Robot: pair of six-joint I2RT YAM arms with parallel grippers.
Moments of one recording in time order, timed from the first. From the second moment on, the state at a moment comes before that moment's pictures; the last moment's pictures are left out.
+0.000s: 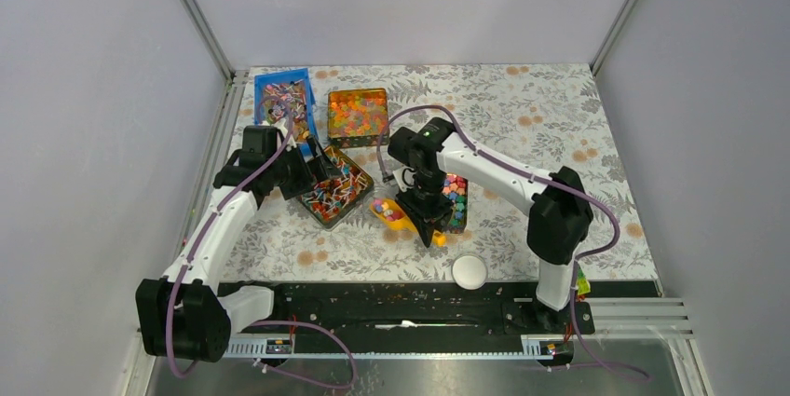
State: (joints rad) left arm -0.10 1.13 0.87 -0.58 0.39 -0.53; right arm 0.87 1.87 1.65 -1.45 -0.36 0.13
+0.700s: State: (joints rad) left arm -0.10 1.14 0.87 -0.58 0.40 -0.53; right arm 0.87 2.00 1.85 -1.63 -0.36 0.14
